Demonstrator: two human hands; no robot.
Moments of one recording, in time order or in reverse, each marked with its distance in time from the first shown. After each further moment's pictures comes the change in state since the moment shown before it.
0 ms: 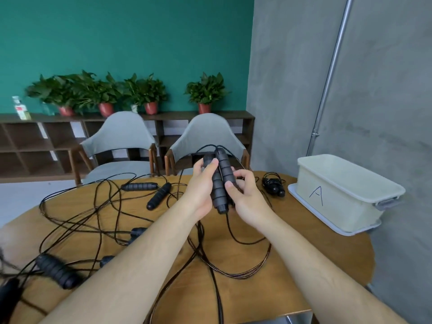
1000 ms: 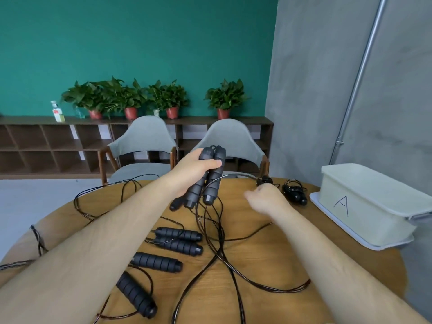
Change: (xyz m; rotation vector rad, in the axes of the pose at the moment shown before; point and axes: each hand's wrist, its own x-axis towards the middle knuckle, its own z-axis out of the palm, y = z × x) left_hand -0.011 0.094 -0.060 0.747 0.020 0.119; right_hand 0.028 -0.028 0.018 -0.653 0.017 0.339
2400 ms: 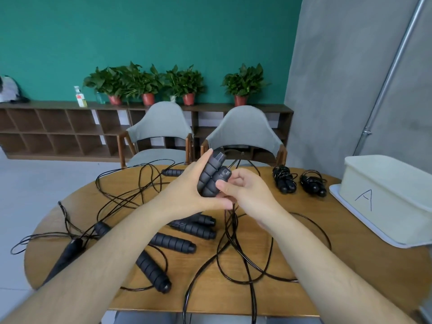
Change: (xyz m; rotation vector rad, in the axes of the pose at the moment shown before) left_hand -0.078 -0.049 -0.022 0.453 -0.069 0.184; right_hand -0.050 -0.035 0.042 0.720 -0.299 -0.342
